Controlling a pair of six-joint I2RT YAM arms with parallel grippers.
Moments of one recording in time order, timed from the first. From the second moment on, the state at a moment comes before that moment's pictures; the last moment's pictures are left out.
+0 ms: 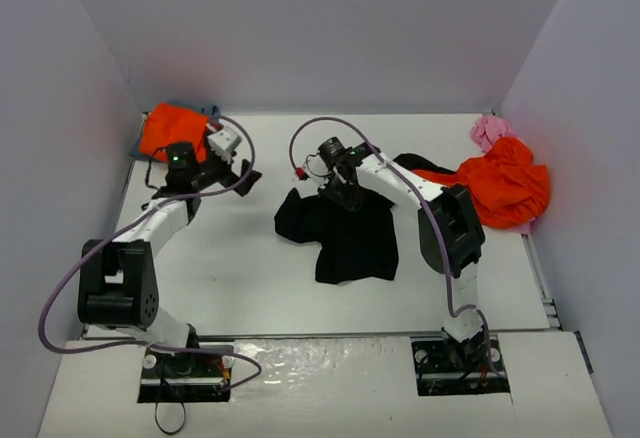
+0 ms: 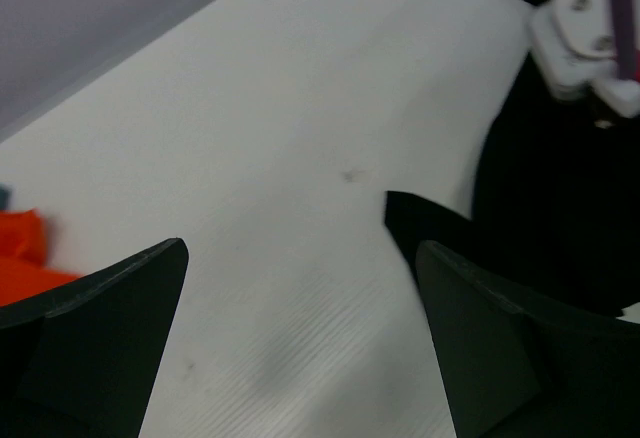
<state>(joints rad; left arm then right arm) -0.05 1.52 0.91 0.28 0.67 0.25 0.62 2.05 1.65 -0.87 0.02 -0.48</state>
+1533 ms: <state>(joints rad) -0.40 1.96 1.29 -0.43 0.75 0.27 -0.30 2.17 1.60 -0.73 0.29 -0.40</state>
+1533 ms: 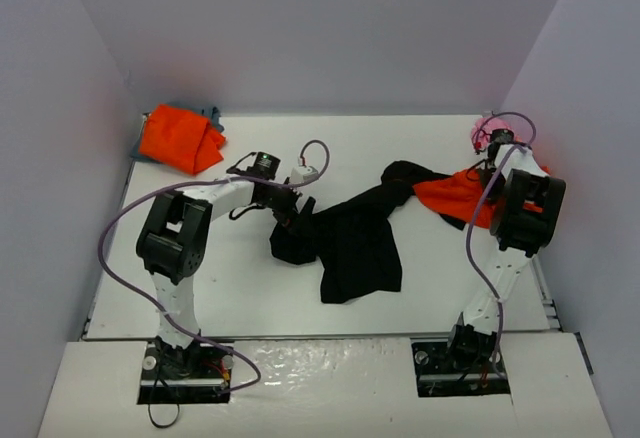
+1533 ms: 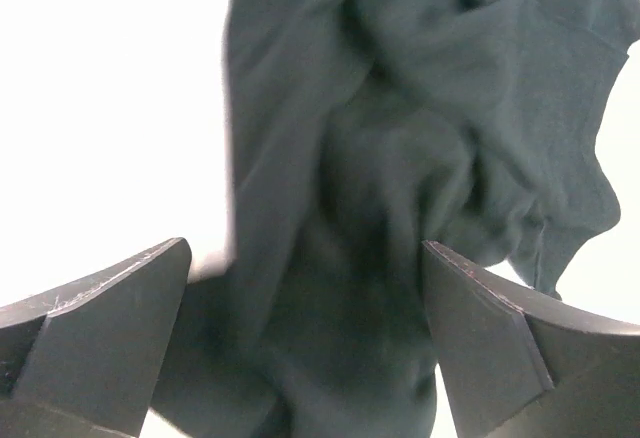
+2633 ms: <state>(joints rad) -0.43 1.75 1.56 -0.58 0.50 0.32 -0.16 1.80 1.67 -0.54 0.19 -0.29</state>
